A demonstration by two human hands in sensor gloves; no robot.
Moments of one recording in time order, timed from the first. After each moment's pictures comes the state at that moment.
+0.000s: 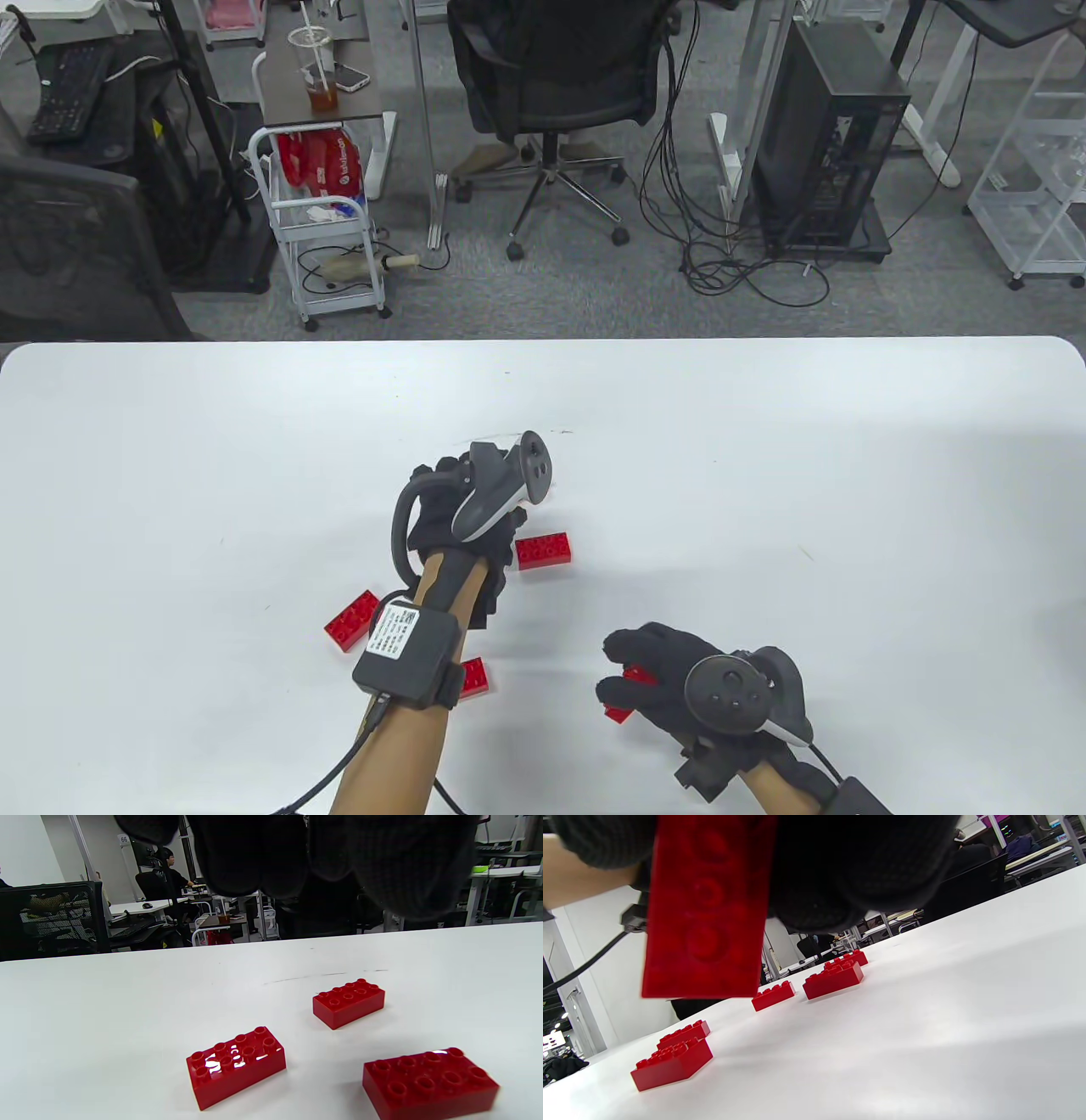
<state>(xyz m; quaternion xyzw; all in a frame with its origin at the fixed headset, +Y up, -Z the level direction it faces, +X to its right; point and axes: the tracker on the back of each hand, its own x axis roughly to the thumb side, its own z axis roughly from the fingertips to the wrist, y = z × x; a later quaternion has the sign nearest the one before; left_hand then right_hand) -0.085 -0.631 -0.385 -0.05 0.03 -0.03 1.00 0.144 -0.726 -0.256 0.26 -0.06 0.93 0.25</state>
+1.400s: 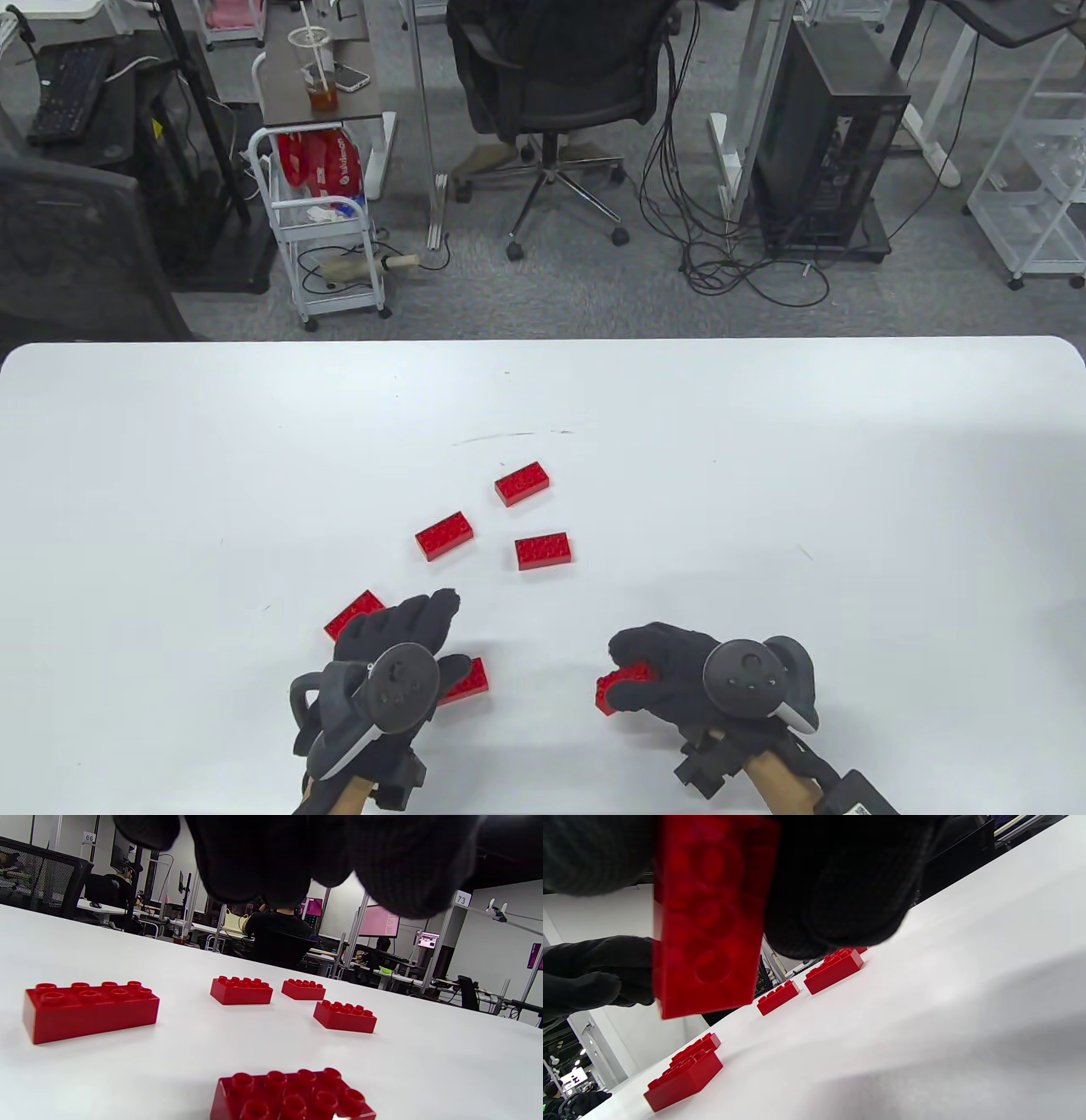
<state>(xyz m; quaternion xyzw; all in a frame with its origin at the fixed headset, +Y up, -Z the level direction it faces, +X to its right) -0.177 -0.688 -0.238 0.07 -0.07 0.14 0.99 0.157 -0.739 -0.270 0.25 -0.05 0.91 0.33</state>
